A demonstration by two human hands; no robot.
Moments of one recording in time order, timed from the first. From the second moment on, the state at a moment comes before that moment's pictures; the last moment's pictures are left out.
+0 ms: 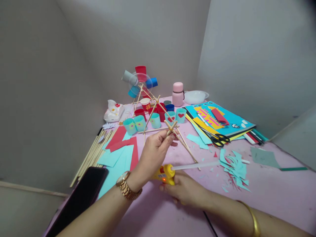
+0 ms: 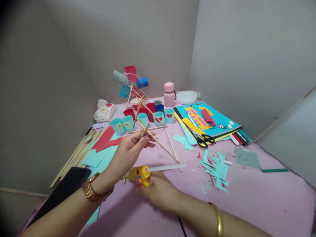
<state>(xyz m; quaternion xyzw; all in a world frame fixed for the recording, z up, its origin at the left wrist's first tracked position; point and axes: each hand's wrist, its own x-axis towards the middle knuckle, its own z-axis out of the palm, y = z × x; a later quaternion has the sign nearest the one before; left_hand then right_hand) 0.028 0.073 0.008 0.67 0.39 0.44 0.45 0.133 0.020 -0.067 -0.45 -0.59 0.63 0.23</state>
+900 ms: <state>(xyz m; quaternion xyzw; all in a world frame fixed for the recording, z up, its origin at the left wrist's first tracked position) 0.028 0.077 0.004 0.67 0.39 0.44 0.45 0.135 0.023 -0.070 -0.43 -0.58 0.65 0.23</state>
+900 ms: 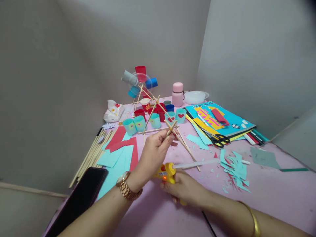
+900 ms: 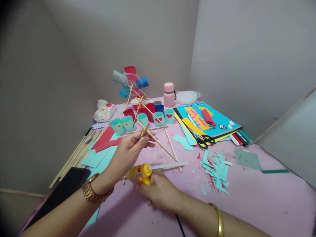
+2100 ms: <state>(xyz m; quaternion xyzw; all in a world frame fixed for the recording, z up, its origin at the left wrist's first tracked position) 0.027 0.075 0.004 0.65 0.41 0.46 0.45 0.149 0.021 -0.074 -0.41 -0.56 0.68 0.24</state>
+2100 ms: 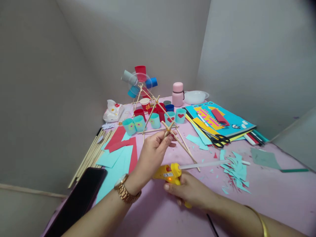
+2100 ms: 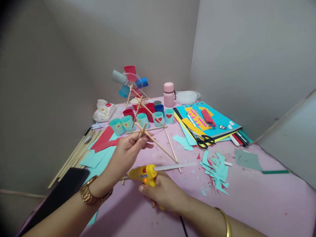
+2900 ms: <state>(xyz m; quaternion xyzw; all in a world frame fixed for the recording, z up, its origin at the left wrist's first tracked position) 0.022 0.079 -0.001 0.63 0.47 0.46 0.42 0.189 0.002 -0.062 -0.40 -0.51 0.70 0.28</state>
